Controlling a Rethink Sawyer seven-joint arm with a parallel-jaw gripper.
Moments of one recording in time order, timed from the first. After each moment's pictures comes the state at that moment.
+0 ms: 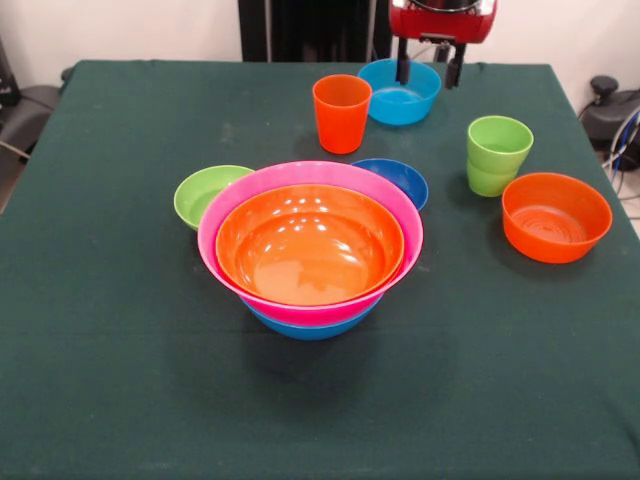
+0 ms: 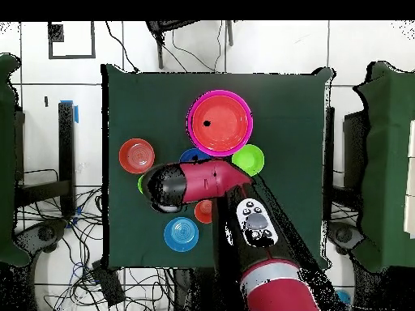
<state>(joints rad) -0.29 -0.71 0.27 1.81 -0.27 0.69 2.08</state>
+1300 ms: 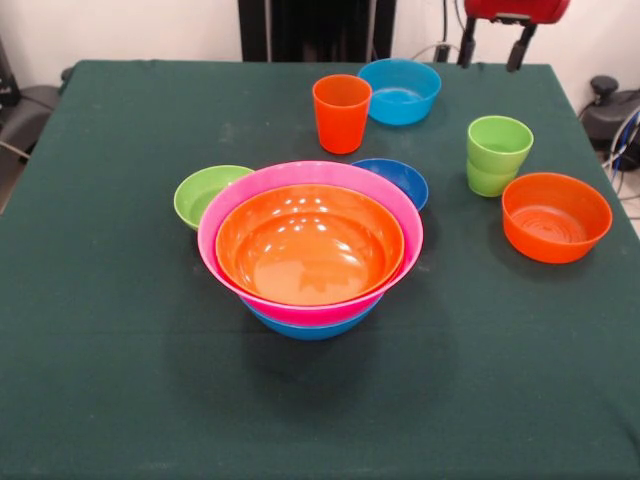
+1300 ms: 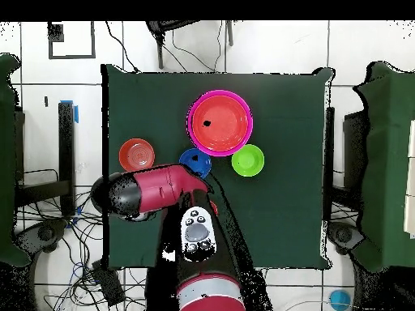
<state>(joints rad) -0.07 -0.75 0.15 1.79 -0.19 0.69 2.08</state>
